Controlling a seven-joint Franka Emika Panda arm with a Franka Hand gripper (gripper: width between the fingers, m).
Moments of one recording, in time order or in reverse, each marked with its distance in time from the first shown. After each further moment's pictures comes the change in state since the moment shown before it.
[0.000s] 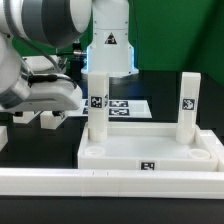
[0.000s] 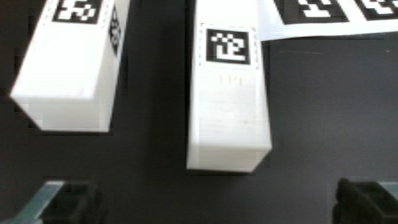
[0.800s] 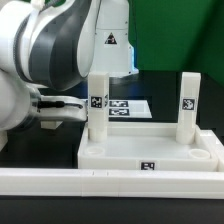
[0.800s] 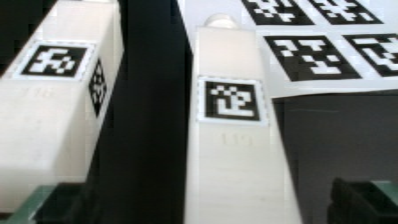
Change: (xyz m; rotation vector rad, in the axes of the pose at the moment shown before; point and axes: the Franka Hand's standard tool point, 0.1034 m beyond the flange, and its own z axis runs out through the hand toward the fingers) arm -0.006 0.001 0.041 -0.007 -0.238 0.016
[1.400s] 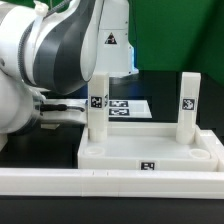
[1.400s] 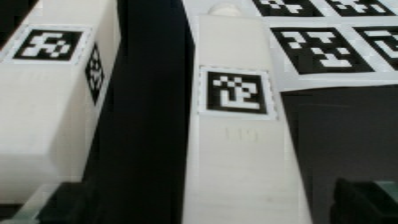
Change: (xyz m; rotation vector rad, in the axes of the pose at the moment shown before) arm 0.003 -0.002 0.004 -0.003 -0.001 -0.003
